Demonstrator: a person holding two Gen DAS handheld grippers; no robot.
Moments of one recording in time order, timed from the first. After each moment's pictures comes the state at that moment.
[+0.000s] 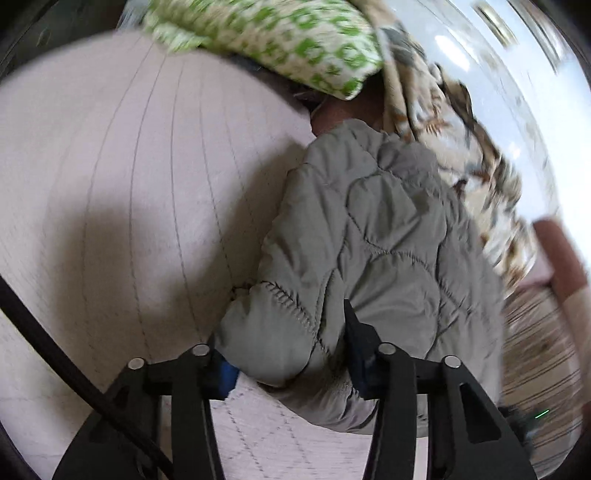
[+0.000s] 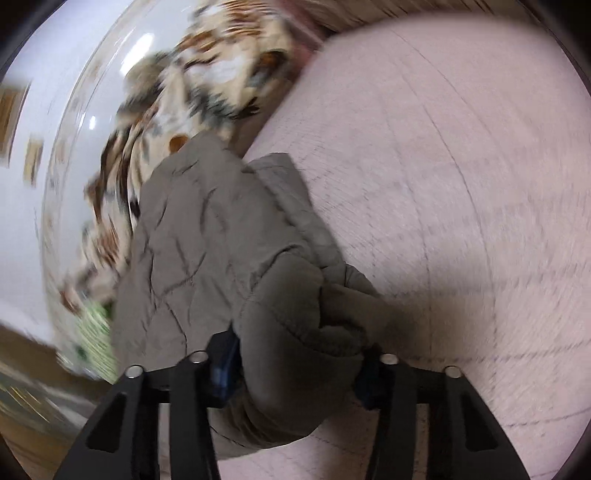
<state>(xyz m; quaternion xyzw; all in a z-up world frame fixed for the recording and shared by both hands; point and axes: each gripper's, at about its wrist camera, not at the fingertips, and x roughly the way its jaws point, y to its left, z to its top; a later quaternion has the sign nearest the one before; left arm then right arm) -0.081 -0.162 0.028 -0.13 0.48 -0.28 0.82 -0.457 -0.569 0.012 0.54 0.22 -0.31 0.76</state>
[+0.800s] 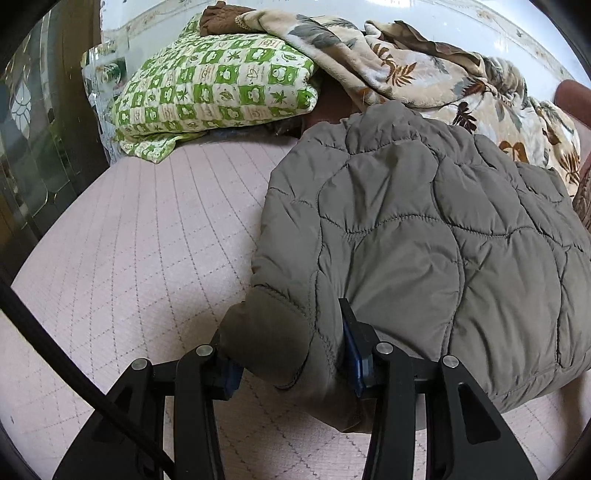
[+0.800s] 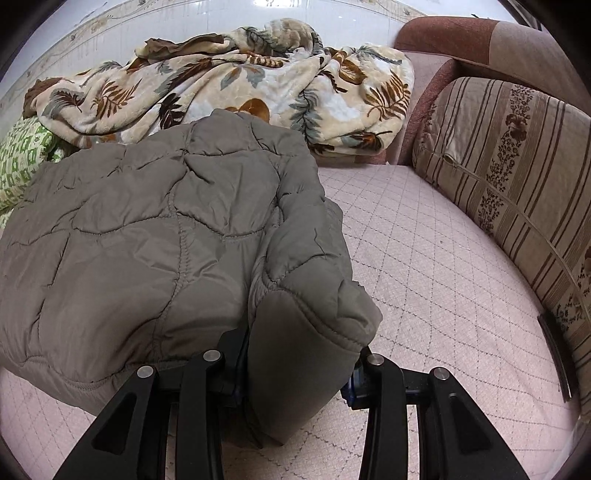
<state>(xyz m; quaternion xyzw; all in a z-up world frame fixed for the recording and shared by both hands) -0.117 -0.207 0.048 0.12 0.37 -0.22 0.89 -0.392 -0.508 0.064 0.15 0.36 -0.40 0.83</state>
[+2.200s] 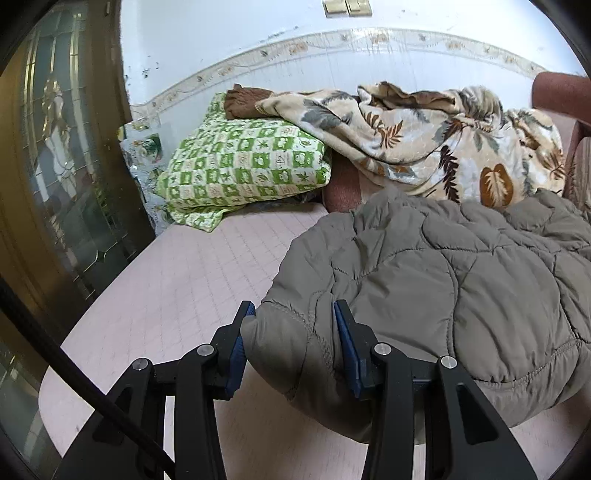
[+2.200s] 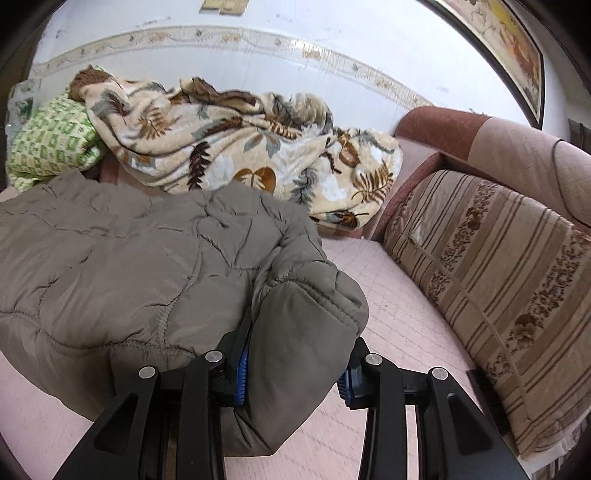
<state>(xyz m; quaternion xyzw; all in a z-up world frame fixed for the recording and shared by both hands) -0.214 -0.151 0.118 0.16 0.24 -0.19 0.94 -0.443 -0.424 0.128 0.00 0.31 -0.42 0.85</state>
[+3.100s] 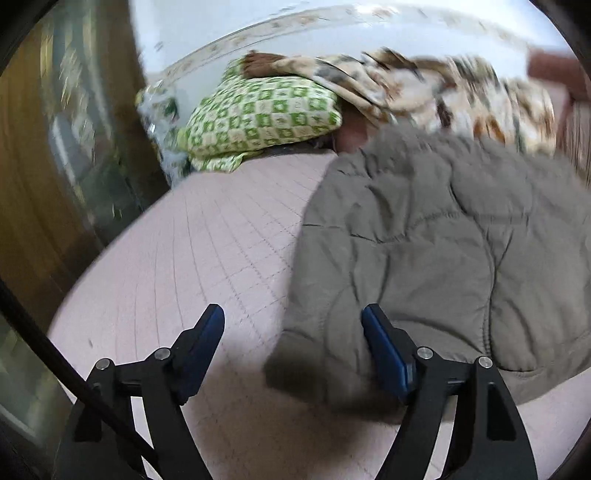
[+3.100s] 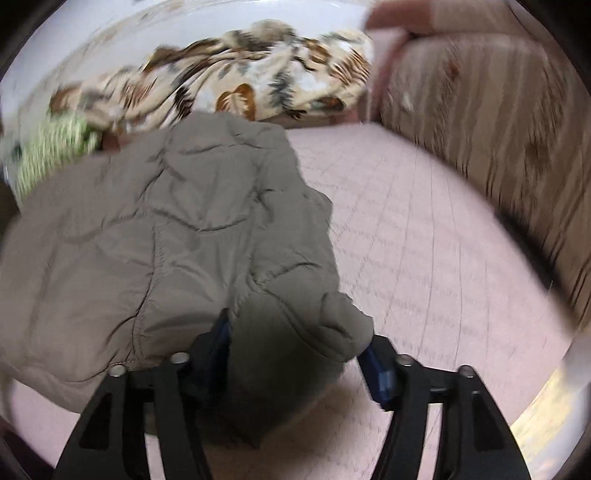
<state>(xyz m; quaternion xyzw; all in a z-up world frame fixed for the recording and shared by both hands) -0.282 -0.055 0.067 0.14 0.29 -0.18 0.93 -0.556 -0.415 0.050 0.24 0.35 -0.37 0.83</state>
